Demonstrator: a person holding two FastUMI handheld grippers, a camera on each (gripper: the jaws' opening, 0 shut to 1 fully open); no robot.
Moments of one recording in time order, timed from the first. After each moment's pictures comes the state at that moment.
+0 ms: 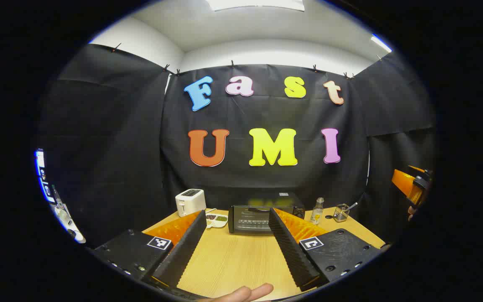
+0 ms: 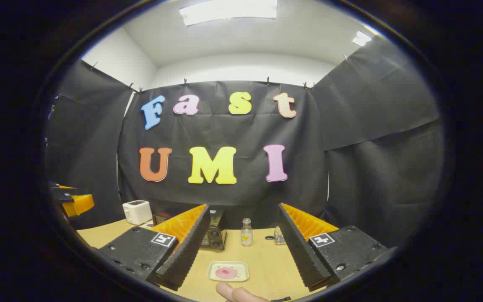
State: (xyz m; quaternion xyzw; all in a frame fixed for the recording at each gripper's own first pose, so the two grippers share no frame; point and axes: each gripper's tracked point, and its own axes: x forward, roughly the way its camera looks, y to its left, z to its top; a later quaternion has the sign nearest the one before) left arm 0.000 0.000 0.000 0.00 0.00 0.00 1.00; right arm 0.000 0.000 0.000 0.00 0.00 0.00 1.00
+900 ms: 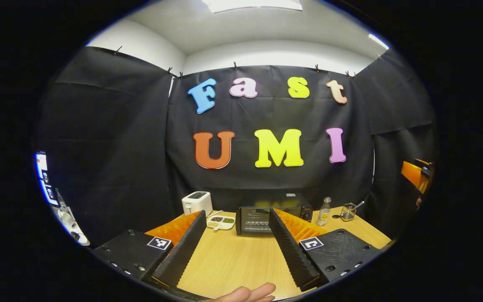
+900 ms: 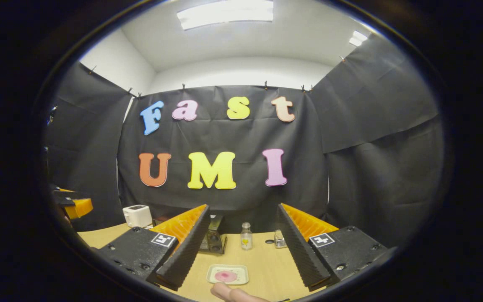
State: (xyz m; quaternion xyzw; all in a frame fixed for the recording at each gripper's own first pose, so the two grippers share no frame) left arm 0.012 0.007 -0.009 0.02 0.01 0.01 1.00; right arm 0.008 -0.005 0.007 0.01 -0.02 0.01 1.00
